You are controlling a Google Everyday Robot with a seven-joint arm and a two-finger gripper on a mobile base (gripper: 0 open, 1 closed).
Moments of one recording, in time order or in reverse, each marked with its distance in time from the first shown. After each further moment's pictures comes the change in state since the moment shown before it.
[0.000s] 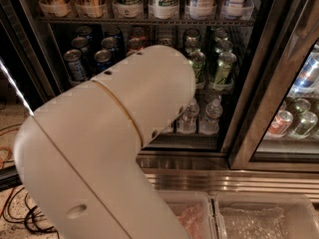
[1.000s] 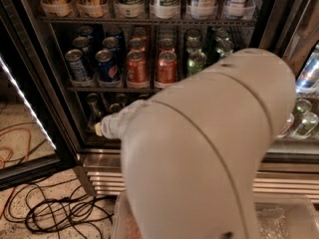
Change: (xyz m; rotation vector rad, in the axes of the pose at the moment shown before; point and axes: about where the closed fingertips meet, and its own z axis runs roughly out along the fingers) arm 0.053 -0.004 -0.083 -0.065 0.097 0.085
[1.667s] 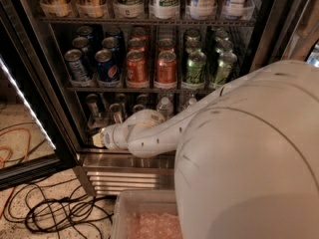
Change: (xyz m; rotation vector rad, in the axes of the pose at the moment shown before) arm 0.036 0.027 -0.030 -0.114 0.017 0.023
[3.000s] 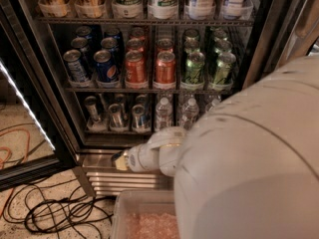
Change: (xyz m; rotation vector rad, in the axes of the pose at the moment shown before) arm 0.093 -0.034 -0.049 -0.005 0.151 0.032
